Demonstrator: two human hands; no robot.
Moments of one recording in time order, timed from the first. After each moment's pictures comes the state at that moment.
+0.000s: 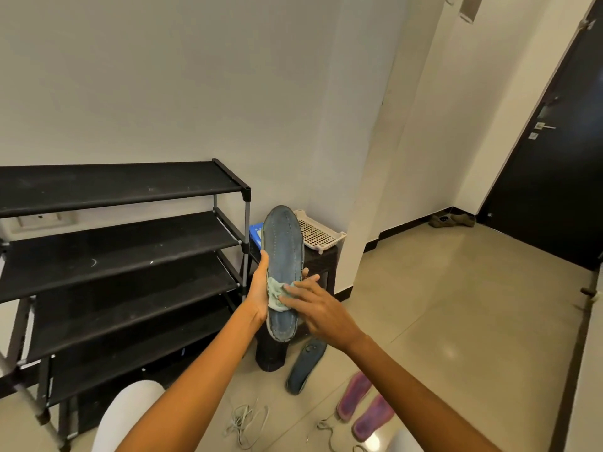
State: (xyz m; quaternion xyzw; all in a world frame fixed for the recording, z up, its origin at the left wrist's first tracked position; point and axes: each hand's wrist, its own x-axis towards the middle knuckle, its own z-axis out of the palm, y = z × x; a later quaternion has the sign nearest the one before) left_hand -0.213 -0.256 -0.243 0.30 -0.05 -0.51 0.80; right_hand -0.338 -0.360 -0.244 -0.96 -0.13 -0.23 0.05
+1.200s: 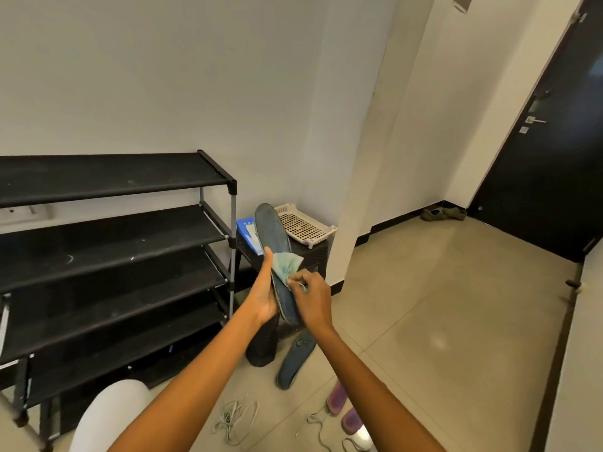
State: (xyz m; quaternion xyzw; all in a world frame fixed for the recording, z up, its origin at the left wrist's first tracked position) left_hand -0.233 -0.279 -0.239 0.35 -0.05 -0.47 0.81; right_hand -0.311 -0.350 -0.246 -0.84 0.27 -0.29 0.37
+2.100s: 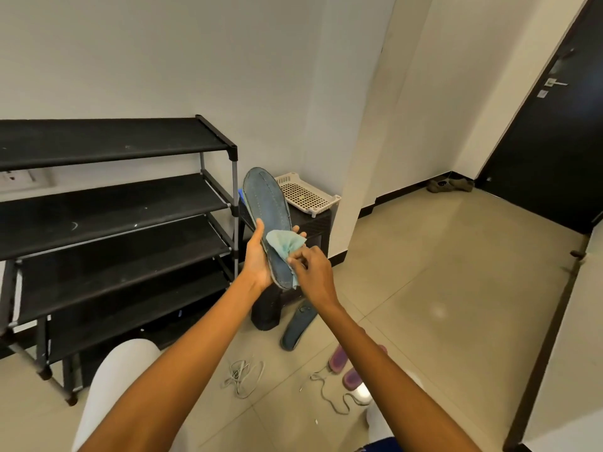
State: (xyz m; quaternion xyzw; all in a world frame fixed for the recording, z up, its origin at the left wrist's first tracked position) left_hand -0.232 -0.271 -0.249 0.27 -0.06 -0.49 0.83; right_hand -0.331 -0.340 -0.254 -0.87 0.22 -0.27 0.34
